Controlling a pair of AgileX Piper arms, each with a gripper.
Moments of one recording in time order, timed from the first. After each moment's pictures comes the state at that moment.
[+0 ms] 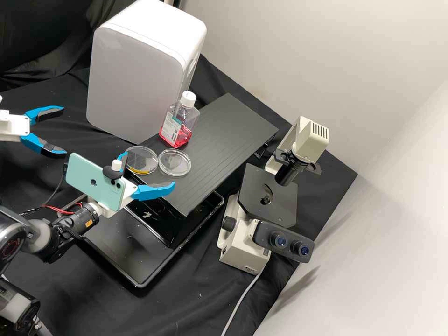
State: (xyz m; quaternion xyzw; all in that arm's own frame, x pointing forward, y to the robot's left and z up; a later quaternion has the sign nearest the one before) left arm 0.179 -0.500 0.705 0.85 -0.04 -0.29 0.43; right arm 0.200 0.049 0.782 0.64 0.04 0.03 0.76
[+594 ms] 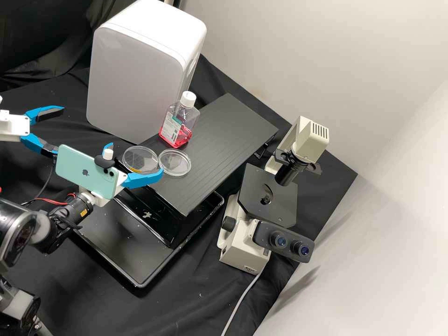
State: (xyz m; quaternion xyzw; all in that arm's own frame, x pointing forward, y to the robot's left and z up) left arm 0.180 -0.500 0.705 0.85 -0.04 -0.29 0.43; right arm 0.205 0.069 0.758 0.65 0.09 0.03 0.75
